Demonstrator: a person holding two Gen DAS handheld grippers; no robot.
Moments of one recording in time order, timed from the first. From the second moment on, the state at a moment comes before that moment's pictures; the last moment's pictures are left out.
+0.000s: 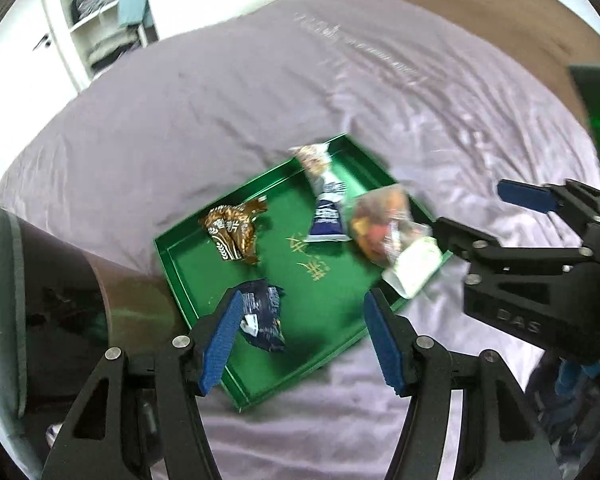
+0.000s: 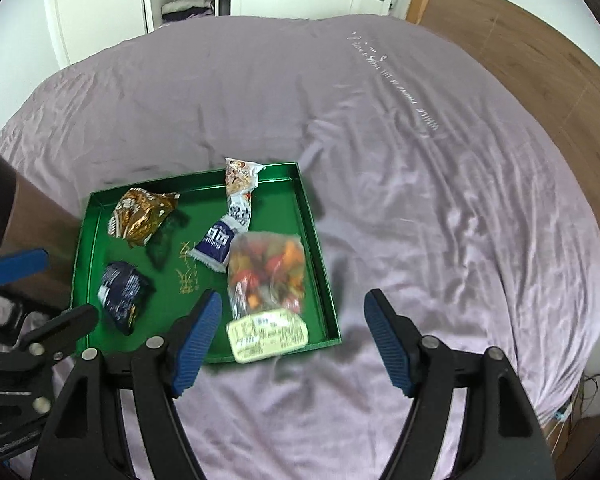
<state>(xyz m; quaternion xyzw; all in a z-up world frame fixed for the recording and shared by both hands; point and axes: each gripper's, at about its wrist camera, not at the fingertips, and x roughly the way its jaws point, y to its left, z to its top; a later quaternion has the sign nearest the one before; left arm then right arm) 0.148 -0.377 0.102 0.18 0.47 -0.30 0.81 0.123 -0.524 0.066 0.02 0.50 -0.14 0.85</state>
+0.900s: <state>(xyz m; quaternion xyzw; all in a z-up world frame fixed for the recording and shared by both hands) 0.109 -0.037 0.160 0.20 0.46 -0.19 0.84 0.004 -0.300 0.094 -0.04 0.55 0.03 0.83</state>
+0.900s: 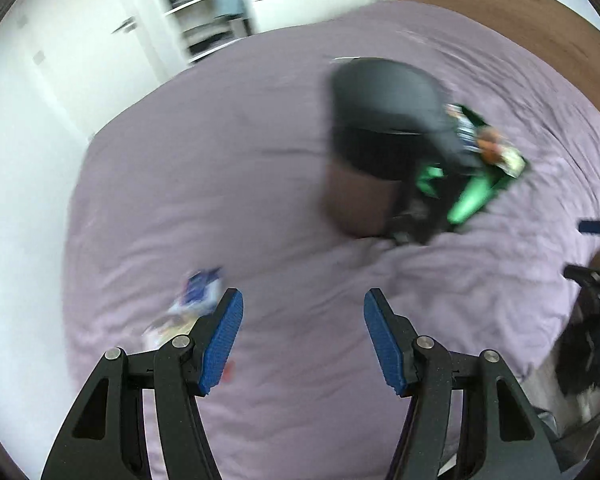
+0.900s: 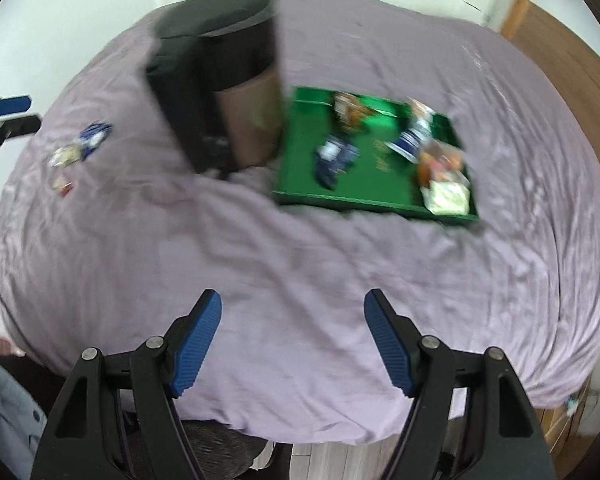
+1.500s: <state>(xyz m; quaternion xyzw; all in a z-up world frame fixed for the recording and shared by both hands) 0.101 0.209 0.156 0.08 0.49 0.04 0.87 0.069 -0.144 0.138 -0.16 0.52 0.17 0.82</state>
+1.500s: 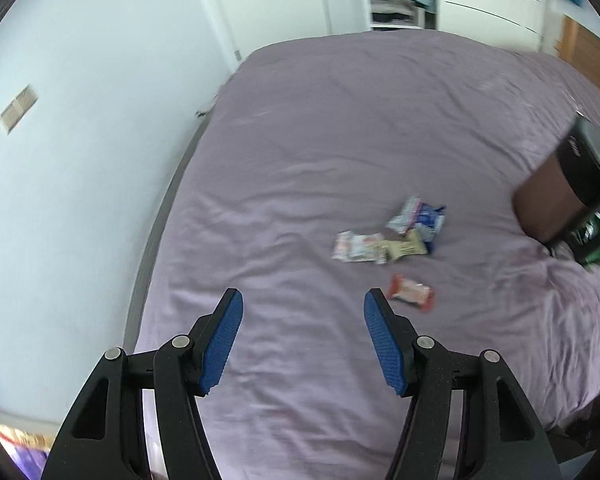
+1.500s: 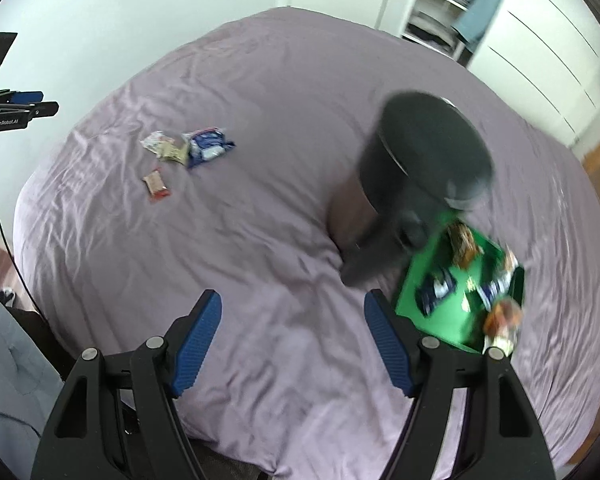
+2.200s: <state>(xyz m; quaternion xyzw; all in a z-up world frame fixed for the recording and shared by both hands) 0.125 0.205 0.075 0.06 0.57 0.02 0.82 0.125 -0.050 0.083 -0.18 0.54 0.26 0.78</state>
